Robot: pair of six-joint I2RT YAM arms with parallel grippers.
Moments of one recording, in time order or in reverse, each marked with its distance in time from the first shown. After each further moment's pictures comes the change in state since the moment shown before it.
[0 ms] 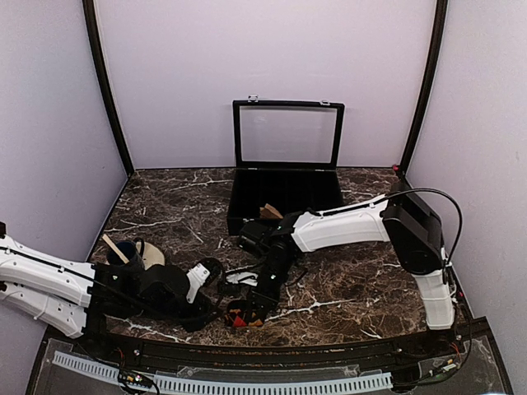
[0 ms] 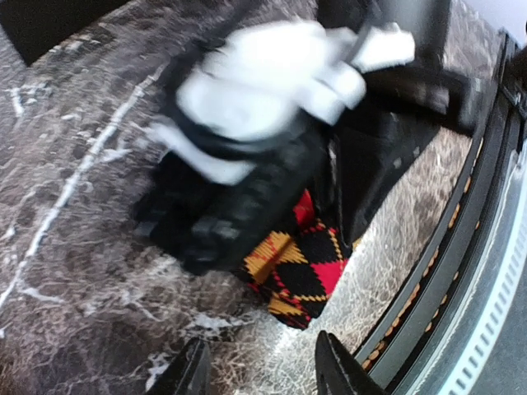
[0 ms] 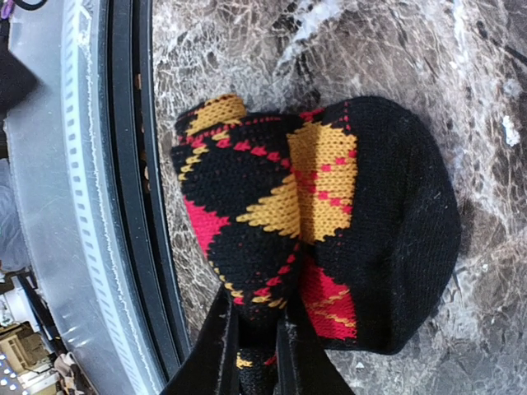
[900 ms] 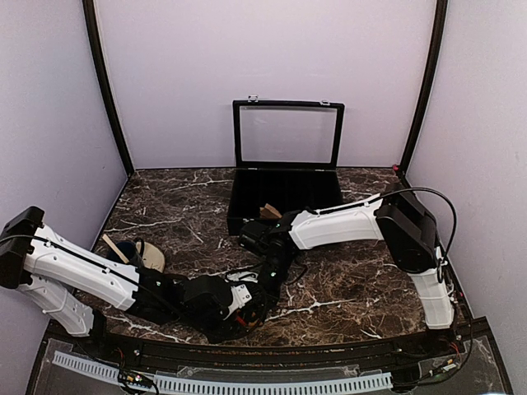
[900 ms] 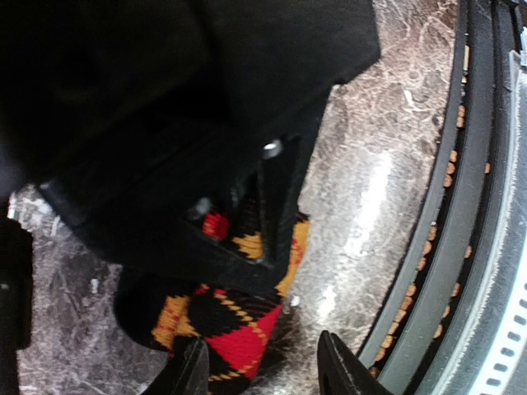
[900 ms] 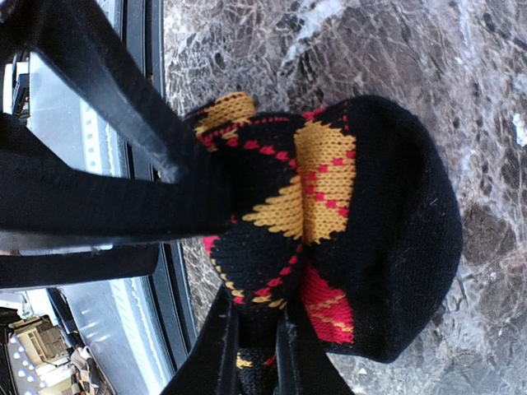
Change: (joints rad) left arm -0.064 0.367 0.193 0.030 0.074 0.268; right arm -0.023 0.040 0.035 -0.043 -0.082 -0.011
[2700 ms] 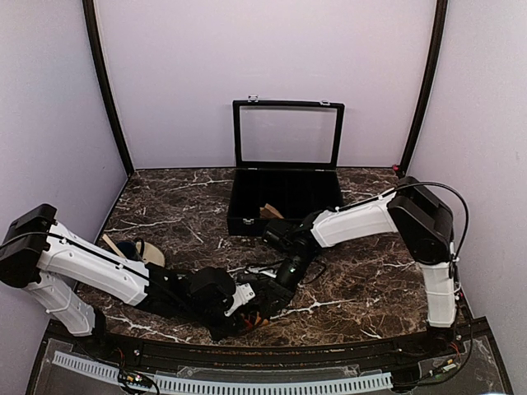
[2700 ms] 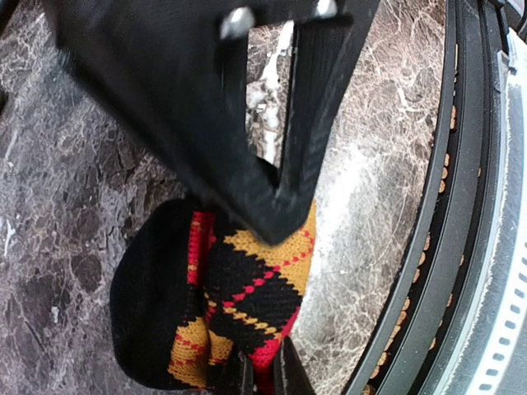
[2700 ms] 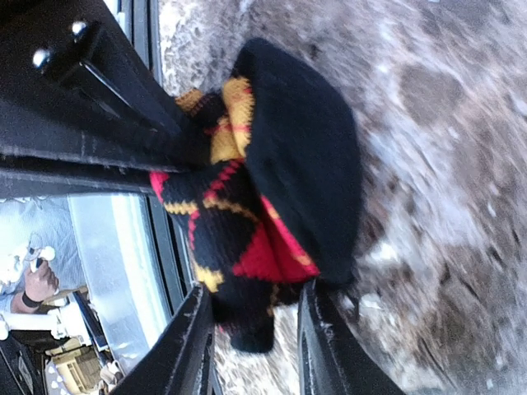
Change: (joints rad) left arm 0.085 0.076 -0.009 0.081 0.168 0.020; right arm -0.092 -0.092 -0.218 0.153 -0.112 0.077
